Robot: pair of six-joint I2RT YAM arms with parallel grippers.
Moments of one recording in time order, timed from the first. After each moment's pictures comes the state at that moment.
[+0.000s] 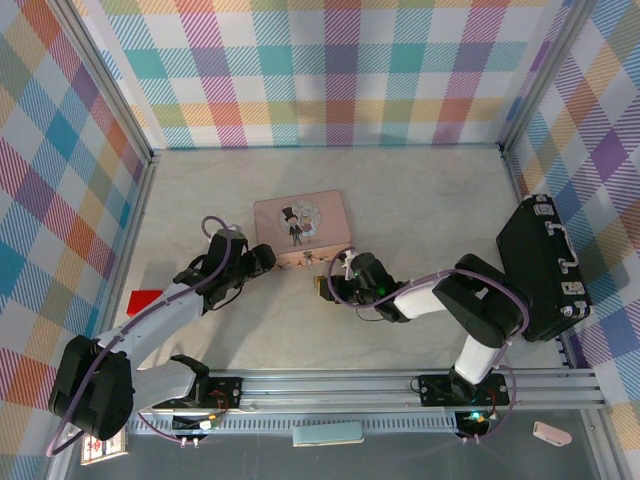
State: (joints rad) left arm -0.40 1.13 0.61 -0.25 -0.04 -0.75; right arm 0.79 1.72 0.56 0.54 -0.24 0.76
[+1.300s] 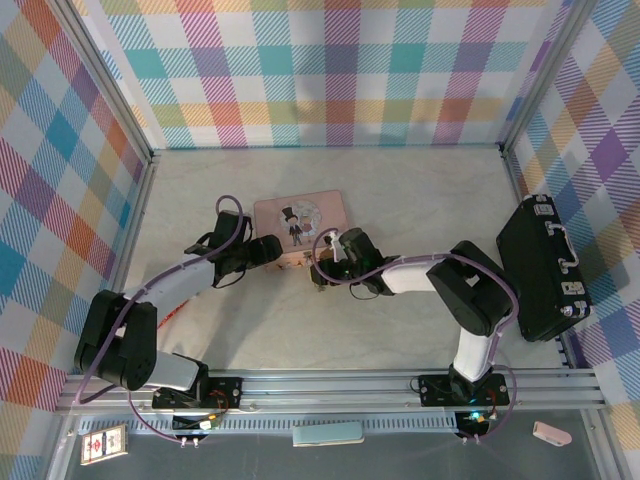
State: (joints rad) left arm -0.32 1.40 0.77 -0.26 0.14 -0.60; right arm 0.74 1.82 0.83 0.27 -0.31 0.51
